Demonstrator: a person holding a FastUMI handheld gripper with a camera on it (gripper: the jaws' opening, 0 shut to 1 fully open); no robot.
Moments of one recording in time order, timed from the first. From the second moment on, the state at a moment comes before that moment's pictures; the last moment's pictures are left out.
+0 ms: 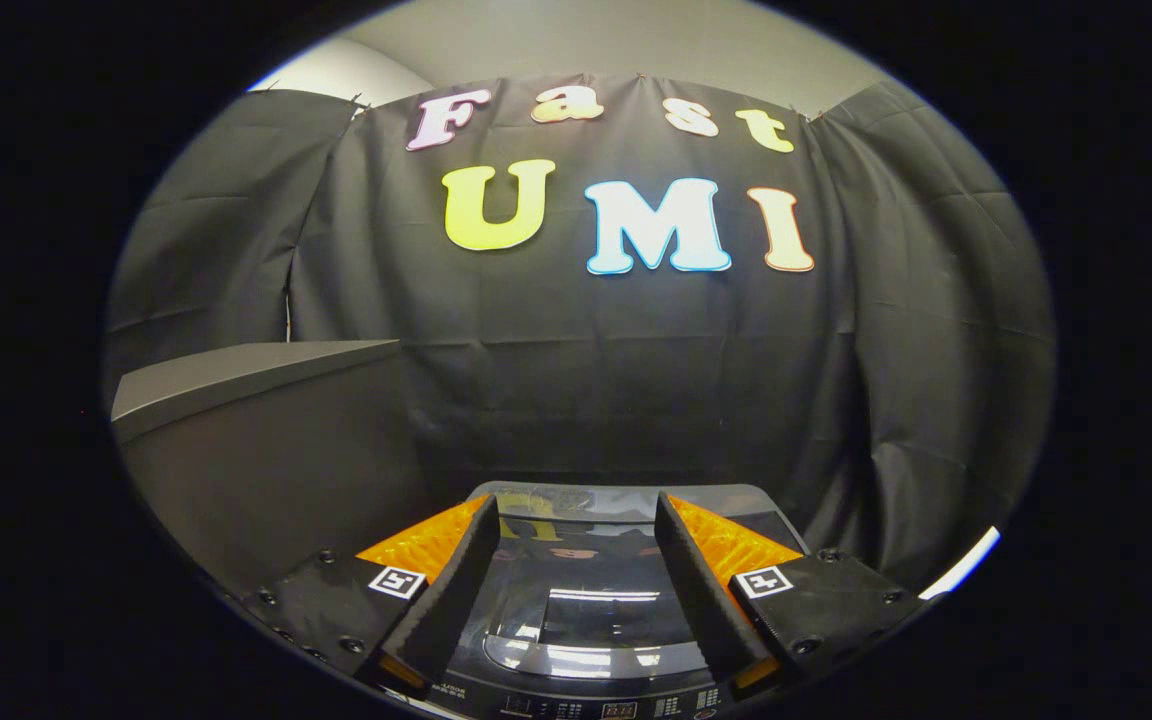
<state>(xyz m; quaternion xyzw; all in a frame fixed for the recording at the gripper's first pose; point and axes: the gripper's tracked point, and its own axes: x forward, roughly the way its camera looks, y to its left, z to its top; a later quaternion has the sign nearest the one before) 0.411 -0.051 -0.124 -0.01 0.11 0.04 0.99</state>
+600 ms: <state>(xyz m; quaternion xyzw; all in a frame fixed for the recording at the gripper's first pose) 0.327 -0.026 -0.026 -0.01 0.05 0.03 1.00</state>
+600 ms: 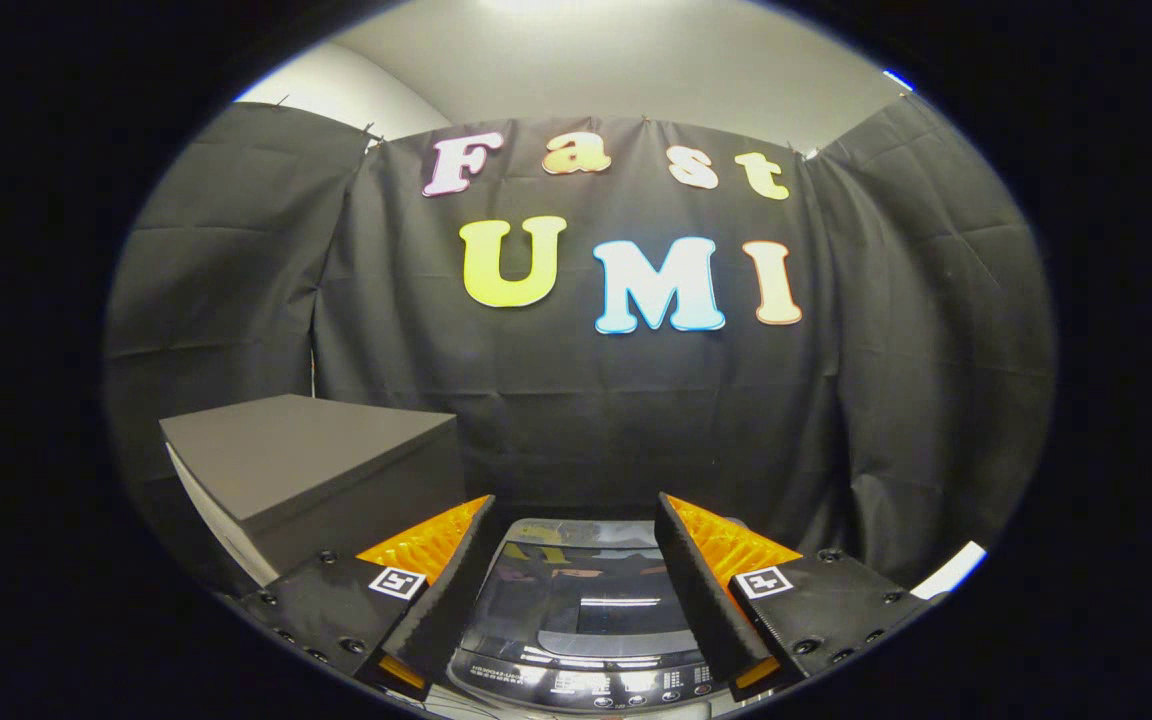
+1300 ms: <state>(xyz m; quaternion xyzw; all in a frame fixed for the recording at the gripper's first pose) 0.174 -0.027 0.057 0.01 0.01 0.01 1.00</state>
